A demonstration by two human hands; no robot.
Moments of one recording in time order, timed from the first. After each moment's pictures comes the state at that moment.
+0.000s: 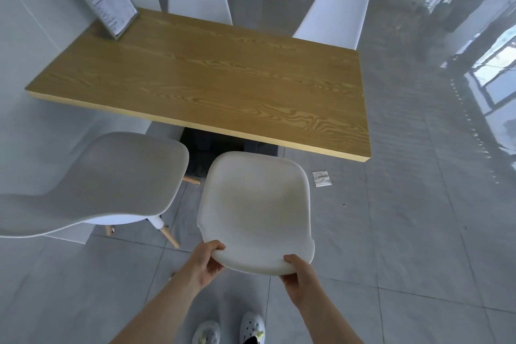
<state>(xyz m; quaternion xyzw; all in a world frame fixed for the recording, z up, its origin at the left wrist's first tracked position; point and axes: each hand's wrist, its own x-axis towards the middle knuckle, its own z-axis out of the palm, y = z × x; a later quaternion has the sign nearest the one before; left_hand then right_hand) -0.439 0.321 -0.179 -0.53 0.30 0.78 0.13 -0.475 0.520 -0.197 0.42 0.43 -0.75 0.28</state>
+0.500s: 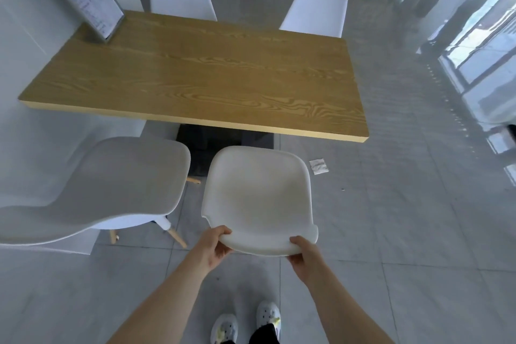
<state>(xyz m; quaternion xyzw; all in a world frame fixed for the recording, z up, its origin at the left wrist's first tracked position) -0.426 0.277 -0.204 -0.49 0.35 0.78 0.16 -0.453 0.483 -0.203 0.41 0.42 -0.77 0.24</state>
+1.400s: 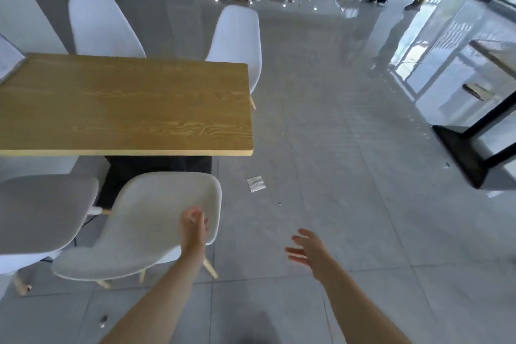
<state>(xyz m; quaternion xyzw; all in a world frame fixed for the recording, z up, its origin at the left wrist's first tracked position) -0.525 0.599 -0.139 -0.40 0.63 0.66 -0.06 -0.538 0.852 -0.149 0.35 0.60 -0.67 0.26</state>
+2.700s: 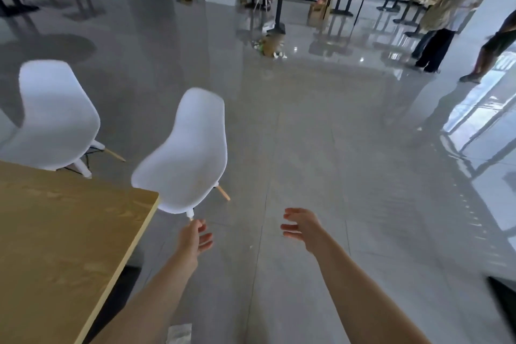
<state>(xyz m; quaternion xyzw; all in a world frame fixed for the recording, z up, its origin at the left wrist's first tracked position) -1.323 0.835 -0.101 -0.48 0.46 0.74 -0.04 -1.437 1.066 -0.060 0.16 0.68 -0.64 0.32</state>
